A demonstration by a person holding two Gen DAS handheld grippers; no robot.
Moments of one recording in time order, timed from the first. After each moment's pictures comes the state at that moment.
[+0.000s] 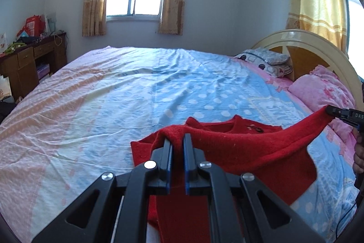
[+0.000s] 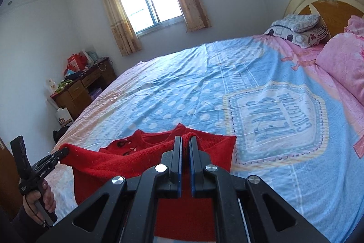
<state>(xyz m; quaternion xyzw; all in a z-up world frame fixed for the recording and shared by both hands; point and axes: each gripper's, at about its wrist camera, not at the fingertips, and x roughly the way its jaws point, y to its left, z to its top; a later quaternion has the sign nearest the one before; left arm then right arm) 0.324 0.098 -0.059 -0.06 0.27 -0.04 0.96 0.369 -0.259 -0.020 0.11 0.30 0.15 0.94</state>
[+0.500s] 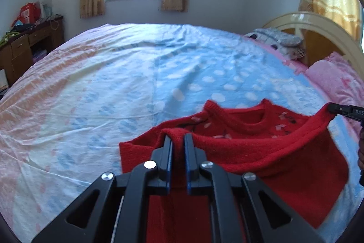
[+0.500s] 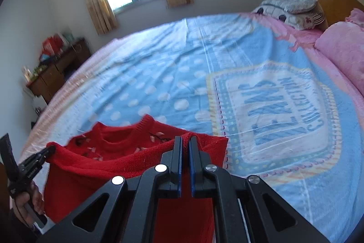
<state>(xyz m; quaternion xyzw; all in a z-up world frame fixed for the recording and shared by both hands) 0.402 0.099 -0.120 -0.05 0.34 -0.02 0.94 0.475 -0.241 -0.090 0.07 0.39 0.09 0.91</state>
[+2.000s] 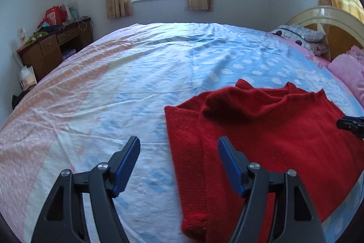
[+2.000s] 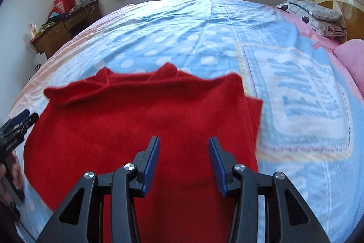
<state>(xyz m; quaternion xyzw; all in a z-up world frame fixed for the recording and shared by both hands) 0.351 0.107 -0.127 -0.02 0.33 0.08 0.94 0.433 -0.196 -0.132 -0.03 0.42 0.13 0.90</state>
